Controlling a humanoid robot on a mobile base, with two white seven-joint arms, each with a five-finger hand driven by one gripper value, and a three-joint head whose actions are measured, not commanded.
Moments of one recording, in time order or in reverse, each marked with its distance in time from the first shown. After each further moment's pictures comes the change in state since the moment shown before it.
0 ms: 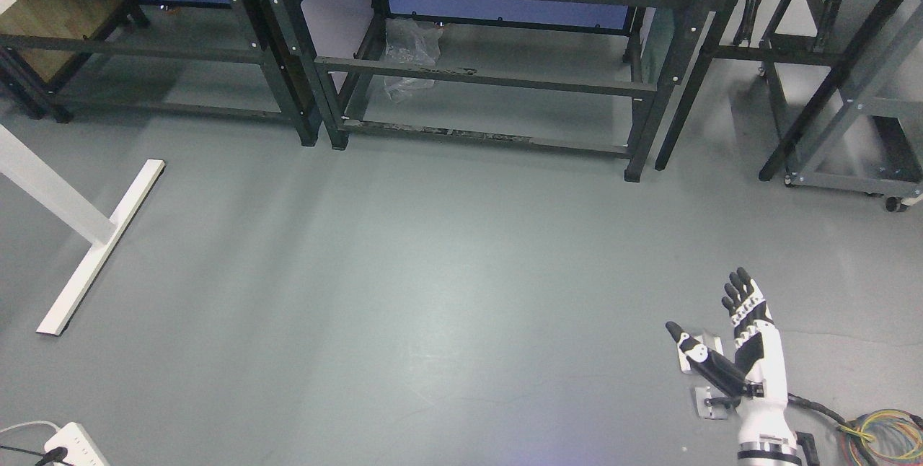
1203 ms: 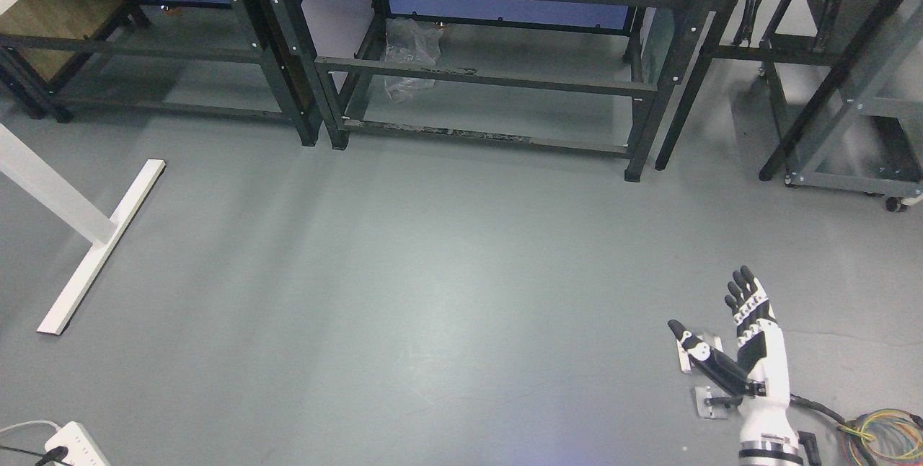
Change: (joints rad) left arm 0.000 0.000 0.000 0.000 0.000 0.000 0.000; right arm -0.003 0.000 0.000 -0.001 0.000 0.003 0.001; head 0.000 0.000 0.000
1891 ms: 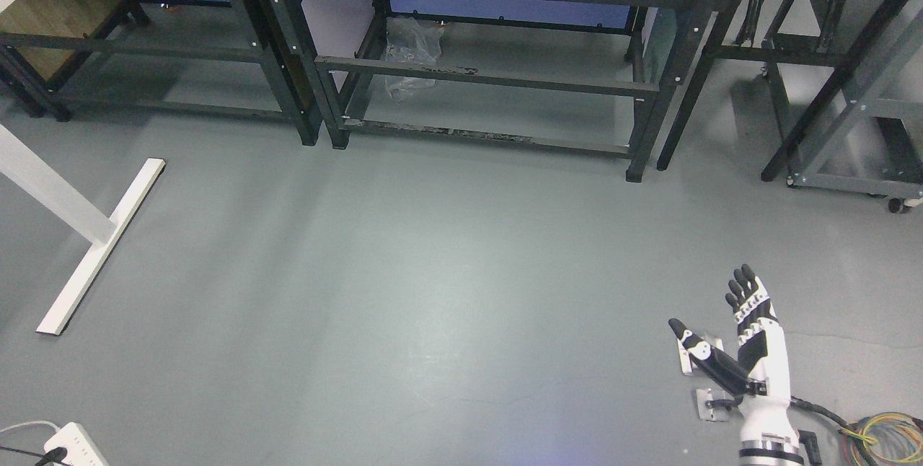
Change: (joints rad) left arm 0.000 0.000 0.000 0.000 0.000 0.000 0.000; right arm -0.002 0.000 0.000 0.000 0.000 -0.010 0.000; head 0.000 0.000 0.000
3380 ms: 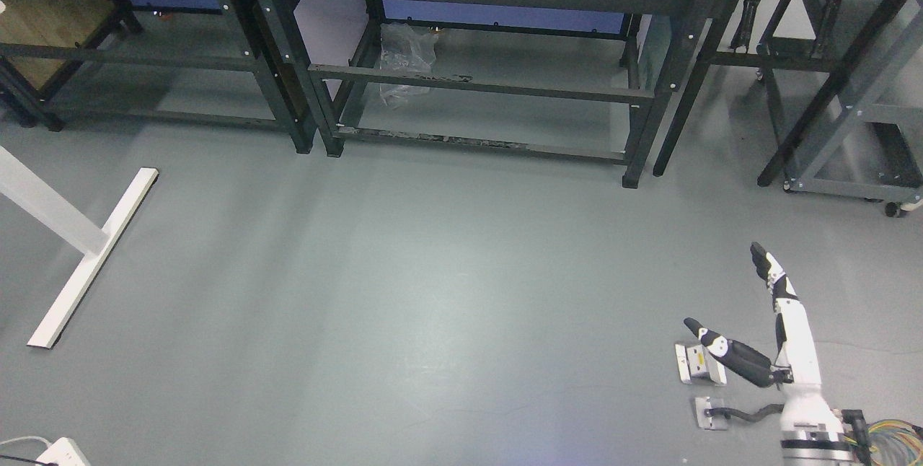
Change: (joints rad) left arm 0.000 0.000 0.000 0.000 0.000 0.000 0.000; right arm -0.027 -0.127 -0.045 -0.021 0.300 -0.078 -0.027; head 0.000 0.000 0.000
